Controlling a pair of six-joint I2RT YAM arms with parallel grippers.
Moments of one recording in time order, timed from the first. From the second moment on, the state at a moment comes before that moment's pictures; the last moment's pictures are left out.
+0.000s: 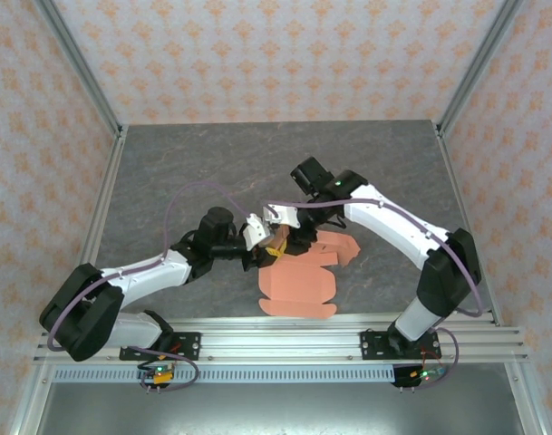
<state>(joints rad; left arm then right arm) -0.59 1.31 0.55 0.26 0.61 0.24 0.69 1.60 1.39 -0.98 -0.54 -0.90</state>
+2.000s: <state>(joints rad) -0.42 1.26 0.47 0.47 0.57 -0.20 0.16 1.48 0.94 -0.48 -1.05 -0.59</state>
